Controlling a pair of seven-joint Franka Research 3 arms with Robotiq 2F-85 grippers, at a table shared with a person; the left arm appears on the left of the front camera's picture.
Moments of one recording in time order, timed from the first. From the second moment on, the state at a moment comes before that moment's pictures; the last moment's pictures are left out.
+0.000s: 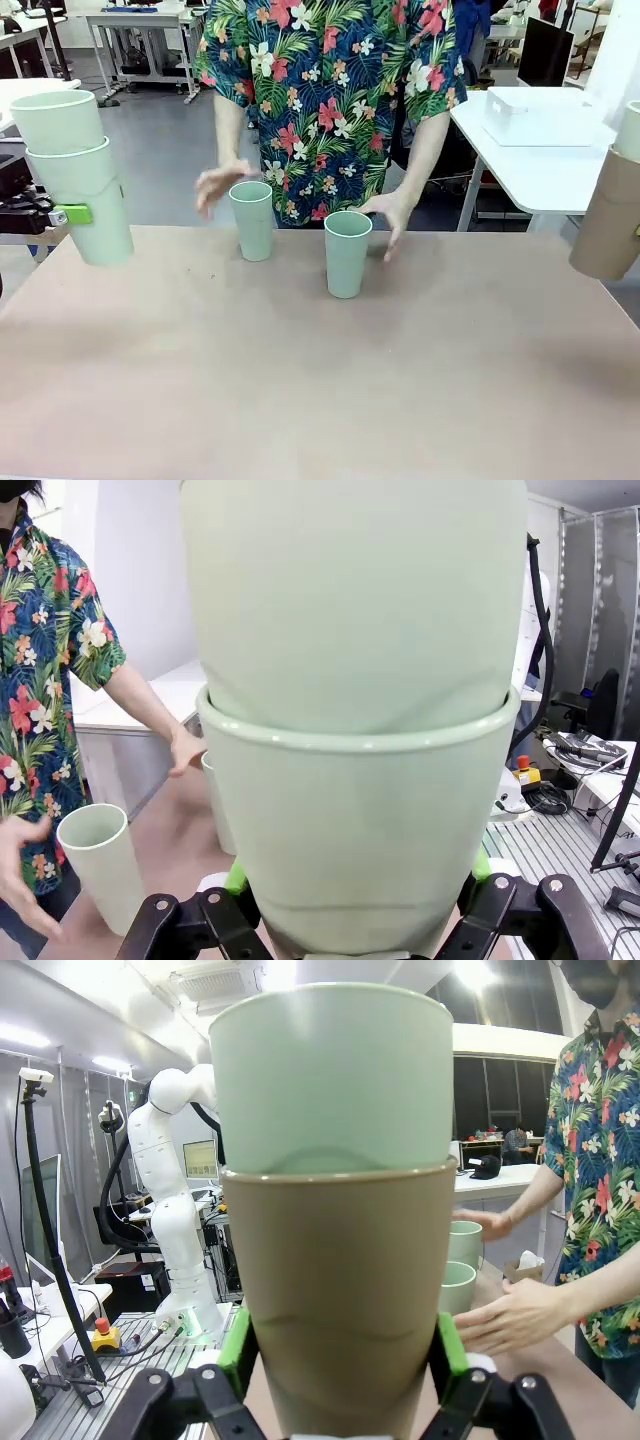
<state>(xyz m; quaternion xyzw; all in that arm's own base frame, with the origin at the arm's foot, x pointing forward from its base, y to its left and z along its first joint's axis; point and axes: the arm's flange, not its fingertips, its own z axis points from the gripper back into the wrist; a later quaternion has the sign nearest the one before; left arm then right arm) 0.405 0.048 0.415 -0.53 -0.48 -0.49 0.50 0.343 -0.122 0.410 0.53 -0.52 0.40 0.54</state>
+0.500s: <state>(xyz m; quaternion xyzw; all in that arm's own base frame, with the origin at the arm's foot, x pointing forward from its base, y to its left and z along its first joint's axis) 0.405 0.048 0.415 -0.53 -0.48 -0.49 0.50 0.343 -0.122 0.410 0.53 -0.52 0.40 0.54</state>
